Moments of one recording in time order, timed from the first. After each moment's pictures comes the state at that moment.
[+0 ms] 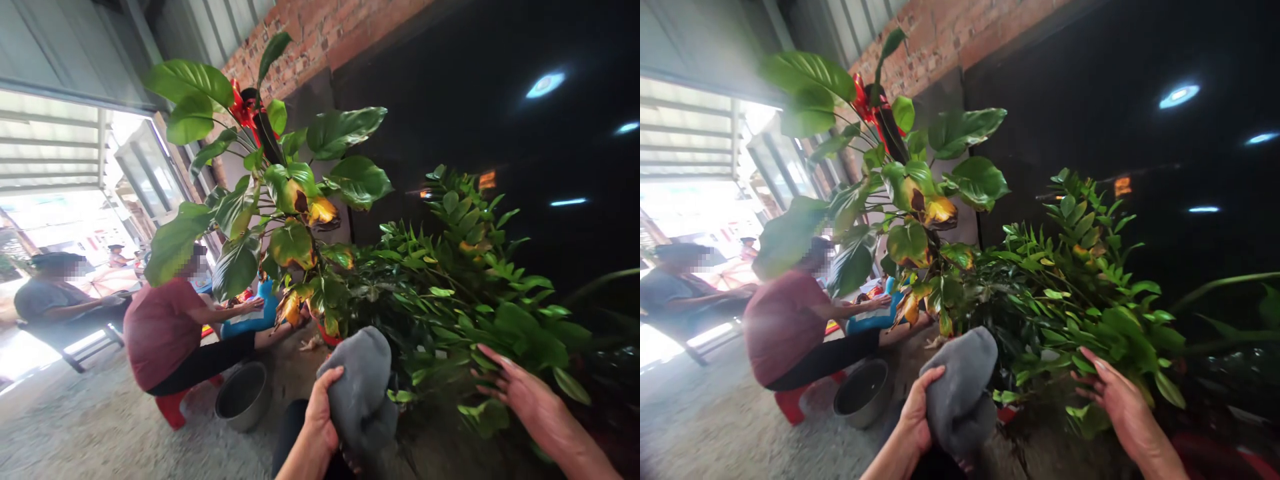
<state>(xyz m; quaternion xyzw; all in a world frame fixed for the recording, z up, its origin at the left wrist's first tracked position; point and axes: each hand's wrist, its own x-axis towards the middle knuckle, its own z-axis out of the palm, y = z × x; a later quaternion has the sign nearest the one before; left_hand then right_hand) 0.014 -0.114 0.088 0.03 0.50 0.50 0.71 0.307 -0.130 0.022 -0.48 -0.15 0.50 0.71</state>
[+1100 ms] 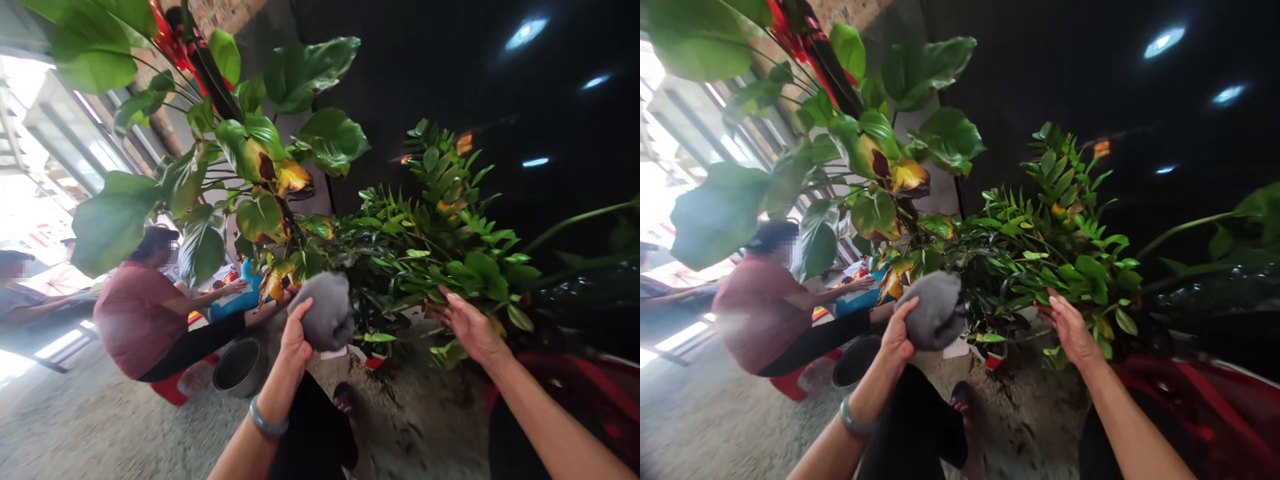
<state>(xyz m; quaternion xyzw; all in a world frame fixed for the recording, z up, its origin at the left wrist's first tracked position) 0.014 -0.076 0.120 0.14 0.51 0.59 0.60 0.298 -0.107 0.017 -0.45 -0.25 0.50 0.70</state>
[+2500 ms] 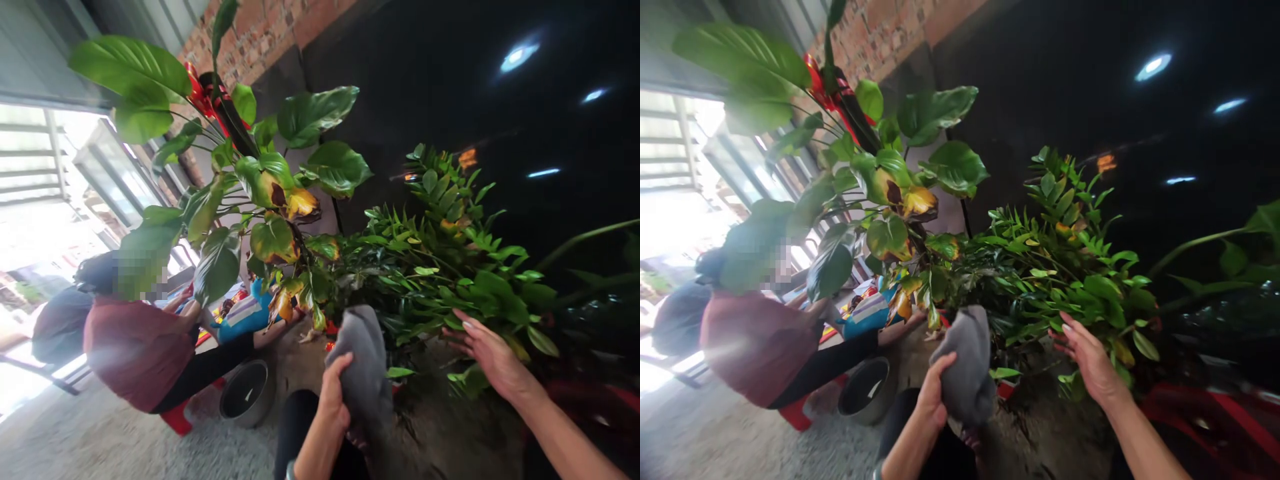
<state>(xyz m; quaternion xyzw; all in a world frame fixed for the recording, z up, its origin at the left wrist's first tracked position) 0.036 -0.112 0.073 0.10 0.55 0.50 0.67 0.291 -0.116 0.020 -0.48 -0.22 0.46 0.71</state>
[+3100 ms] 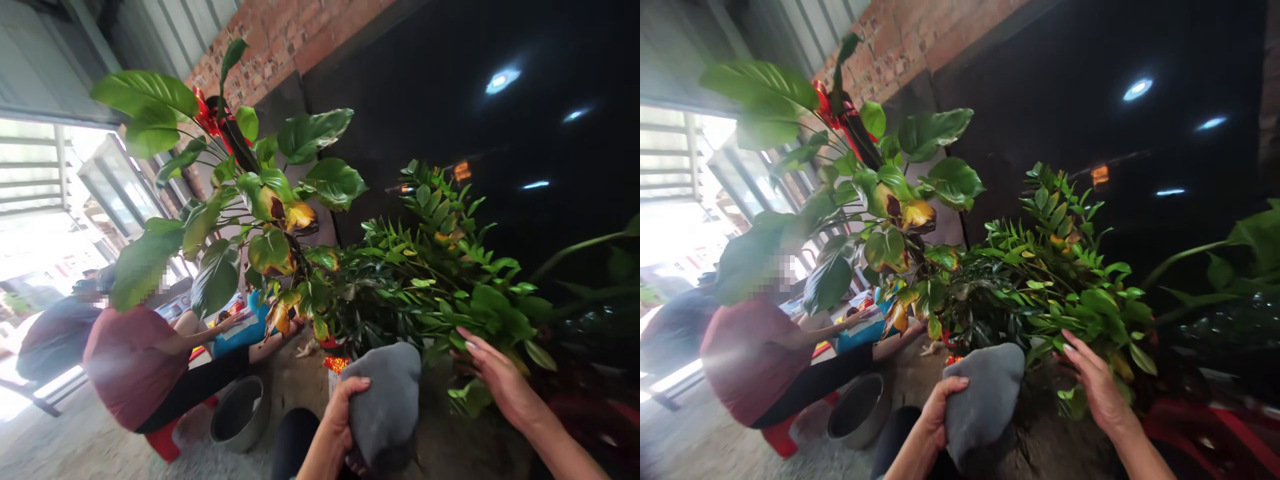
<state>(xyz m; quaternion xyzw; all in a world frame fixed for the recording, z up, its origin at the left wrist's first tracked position) 0.031 -0.104 0.061 0.16 0.48 0.38 0.78 0.292 -0.129 0.021 -0.49 -0.19 0.47 0.71</state>
